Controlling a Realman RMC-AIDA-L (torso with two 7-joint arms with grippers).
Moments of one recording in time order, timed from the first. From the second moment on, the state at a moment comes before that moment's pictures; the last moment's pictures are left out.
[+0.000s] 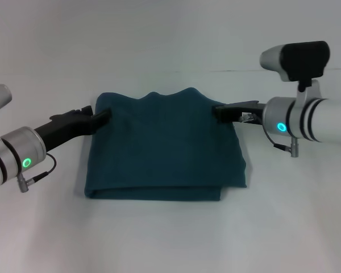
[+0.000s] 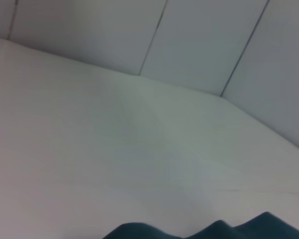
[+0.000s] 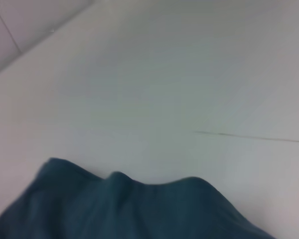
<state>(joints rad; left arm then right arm) -0.52 -2.17 0.83 0.57 1.64 0.86 -1.52 0.83 2.10 -1.27 -0.38 -1.67 -0.53 1.88</state>
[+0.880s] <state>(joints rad) -0.46 -2.16 0.77 0.67 1.65 1.20 -1.50 0.55 2.07 -1.16 -0.51 -1.44 -1.07 1.53</state>
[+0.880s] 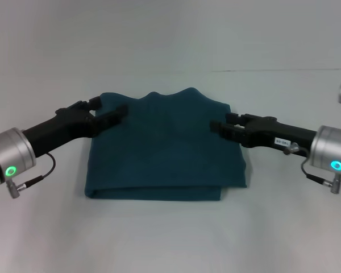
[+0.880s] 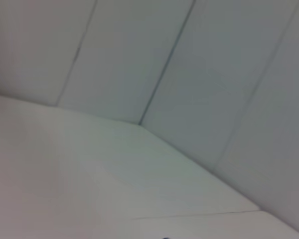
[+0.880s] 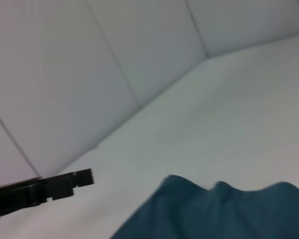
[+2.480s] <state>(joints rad) -0.36 -2.17 0.66 0.65 1.94 1.78 -1.27 0.45 2.02 -1.09 -0.64 -1.72 -1.62 1.48</state>
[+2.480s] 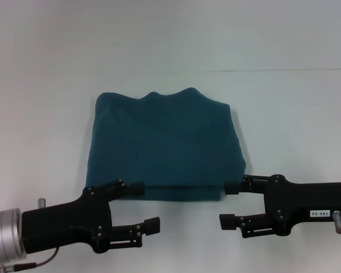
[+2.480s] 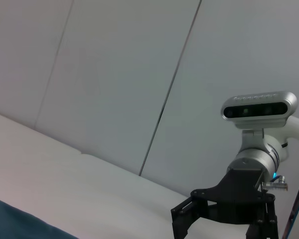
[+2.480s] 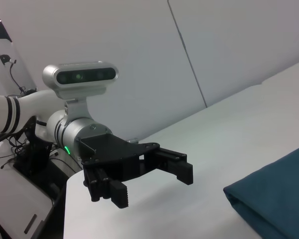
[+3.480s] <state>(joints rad) -0.39 -2.16 0.67 0.65 1.94 1.79 -1.28 0.48 2.02 -1.09 -0.64 -1.76 -1.62 1.49</state>
